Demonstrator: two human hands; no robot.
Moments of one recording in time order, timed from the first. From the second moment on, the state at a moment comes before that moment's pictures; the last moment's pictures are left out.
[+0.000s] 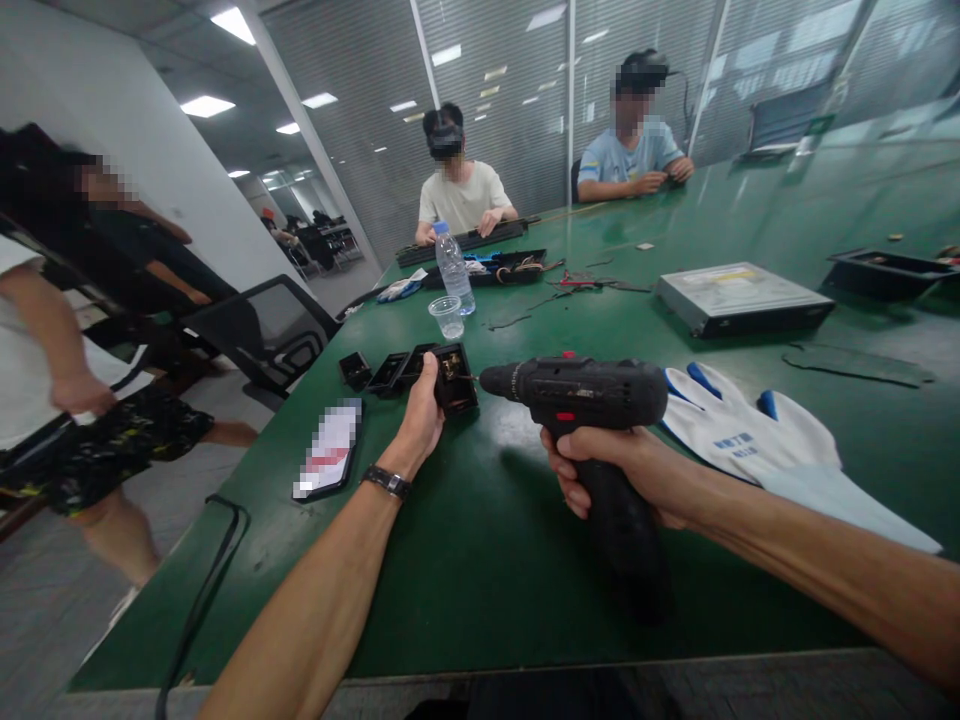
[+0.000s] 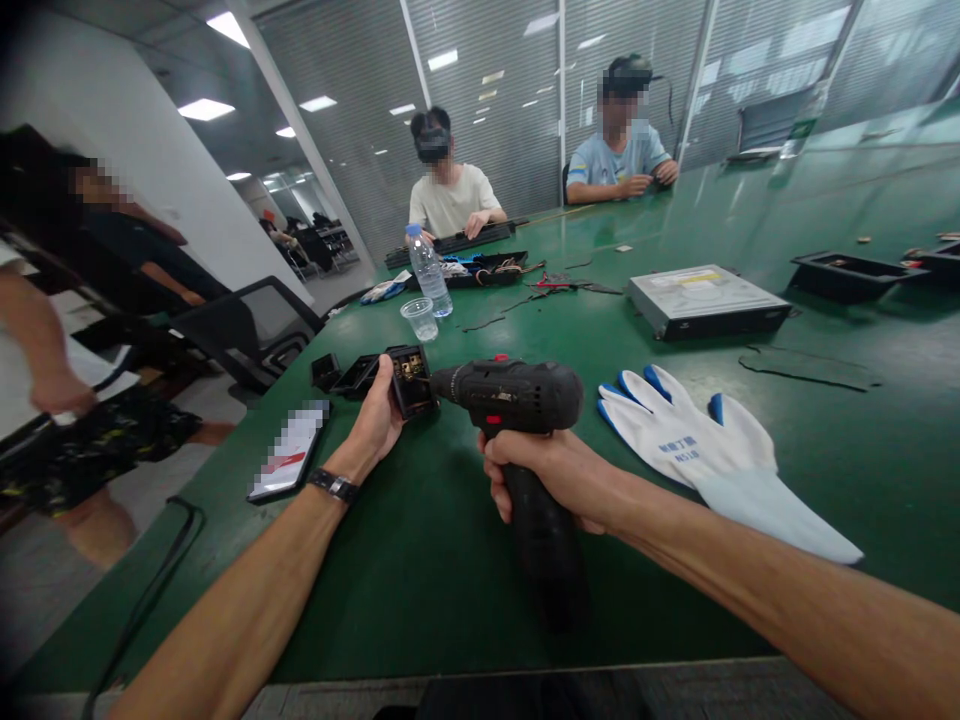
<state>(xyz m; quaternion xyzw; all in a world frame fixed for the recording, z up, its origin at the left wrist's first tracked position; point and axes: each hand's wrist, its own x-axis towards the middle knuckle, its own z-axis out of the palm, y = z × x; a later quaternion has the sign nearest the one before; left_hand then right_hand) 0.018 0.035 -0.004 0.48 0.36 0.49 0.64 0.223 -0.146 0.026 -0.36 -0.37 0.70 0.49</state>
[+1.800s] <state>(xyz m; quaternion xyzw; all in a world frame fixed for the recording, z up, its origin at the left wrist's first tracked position) 0.018 0.039 -0.008 0.48 0.36 0.49 0.63 0.225 -0.146 0.024 -0.35 -0.37 0.70 0.50</state>
